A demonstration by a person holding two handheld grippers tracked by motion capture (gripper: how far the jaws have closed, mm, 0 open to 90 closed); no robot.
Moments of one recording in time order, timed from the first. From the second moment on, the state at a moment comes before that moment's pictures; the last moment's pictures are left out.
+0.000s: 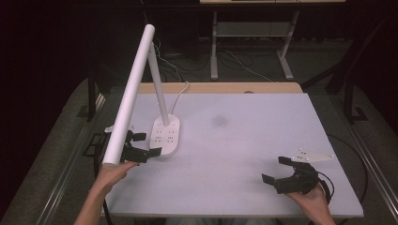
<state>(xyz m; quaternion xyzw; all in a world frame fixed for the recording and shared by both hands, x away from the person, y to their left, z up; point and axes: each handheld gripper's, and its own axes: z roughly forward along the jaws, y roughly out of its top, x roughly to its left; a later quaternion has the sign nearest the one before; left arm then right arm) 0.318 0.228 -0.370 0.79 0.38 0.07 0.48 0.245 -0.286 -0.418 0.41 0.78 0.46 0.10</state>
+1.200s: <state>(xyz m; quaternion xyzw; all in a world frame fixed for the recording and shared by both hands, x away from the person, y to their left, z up) 0.385 0.245 -0.356 0.80 0.41 0.08 0.44 0.244 -0.288 -0.419 0.41 0.78 0.46 0.11</state>
